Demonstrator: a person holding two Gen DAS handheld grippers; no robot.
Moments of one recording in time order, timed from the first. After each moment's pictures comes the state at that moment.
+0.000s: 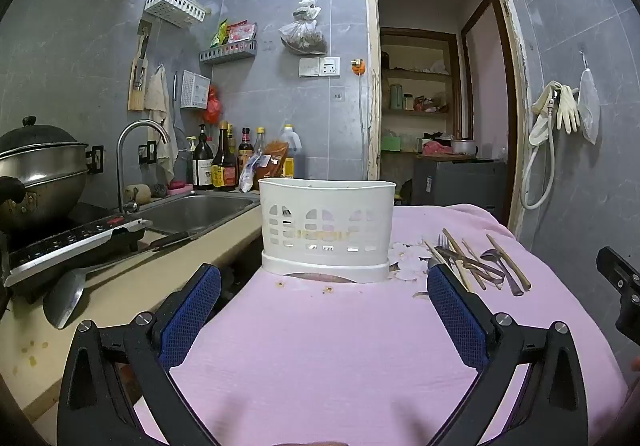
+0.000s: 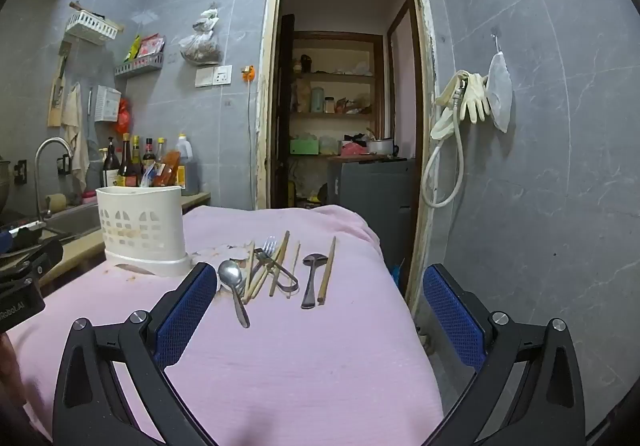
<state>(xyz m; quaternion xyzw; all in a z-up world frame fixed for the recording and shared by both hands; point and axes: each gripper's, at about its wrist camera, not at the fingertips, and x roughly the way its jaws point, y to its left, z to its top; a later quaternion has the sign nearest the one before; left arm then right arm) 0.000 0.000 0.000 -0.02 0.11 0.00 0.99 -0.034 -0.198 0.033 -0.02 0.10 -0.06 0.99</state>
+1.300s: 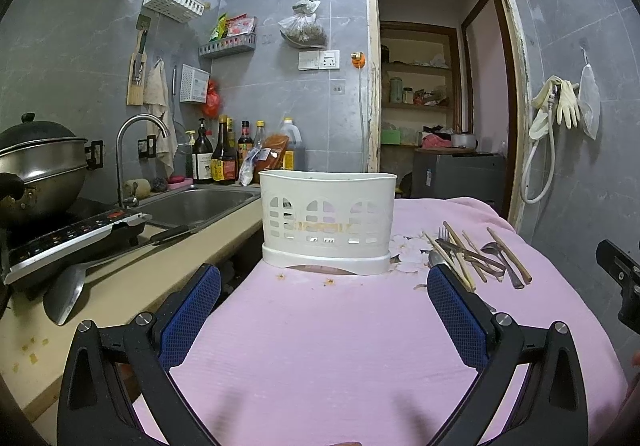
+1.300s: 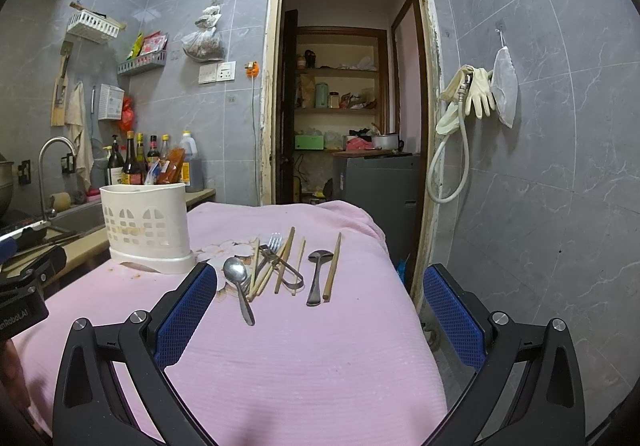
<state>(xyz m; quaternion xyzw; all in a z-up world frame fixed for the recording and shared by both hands) 0.002 0.003 -0.006 -0.01 0.12 0.00 0.99 -0.032 -0.194 0.033 -0.02 0.11 -0.06 0.99</state>
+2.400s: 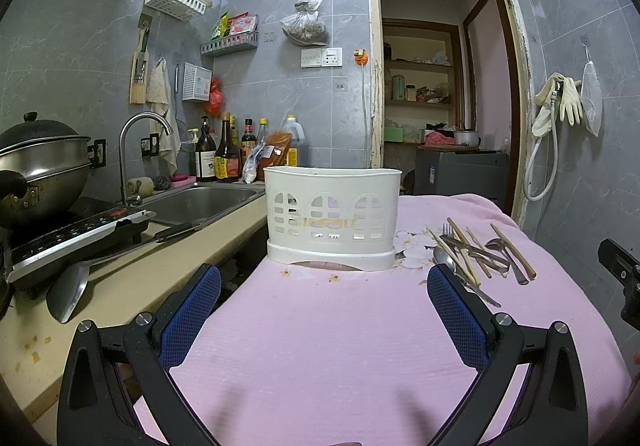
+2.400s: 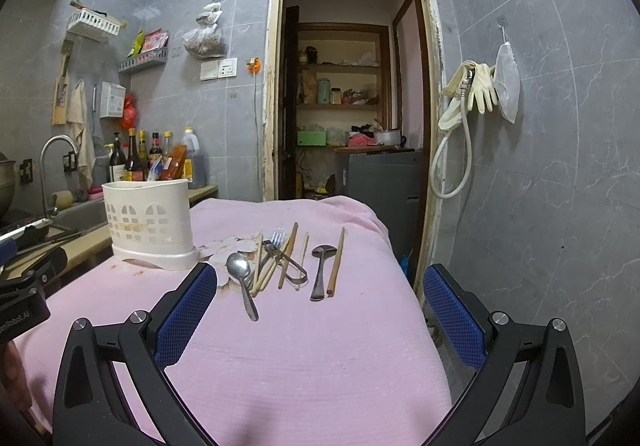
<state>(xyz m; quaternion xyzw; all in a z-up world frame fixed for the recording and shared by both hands) 0.002 0.006 -0.007 -0.01 0.12 0.00 0.99 -0.029 -0.189 0.023 -0.01 0.12 -0.06 0.99</state>
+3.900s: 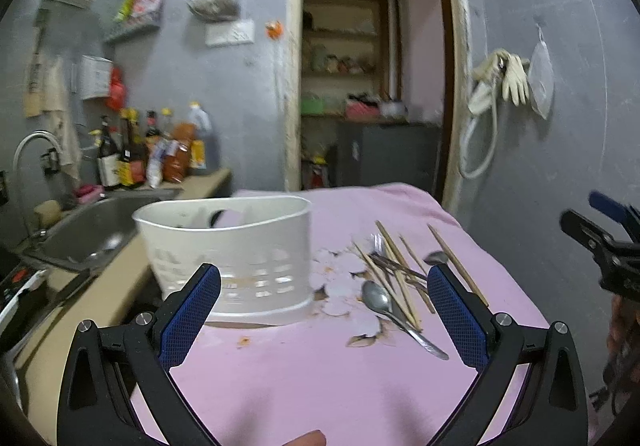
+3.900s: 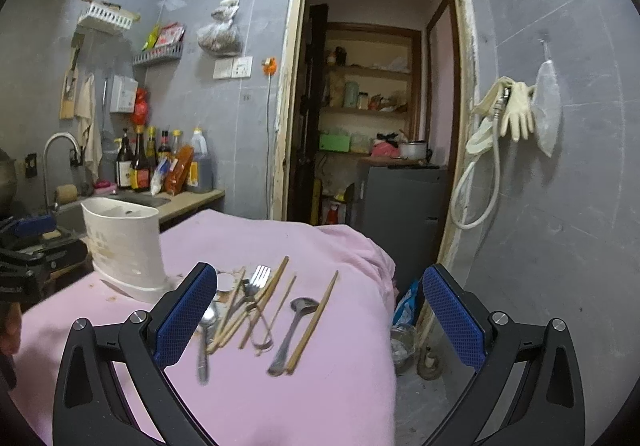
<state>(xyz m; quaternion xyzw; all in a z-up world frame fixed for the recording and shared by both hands) 0.105 -0.036 0.041 0.03 0.19 -0.15 0.97 0.053 -0.247 0.075 -0.06 0.13 0.00 0.99</state>
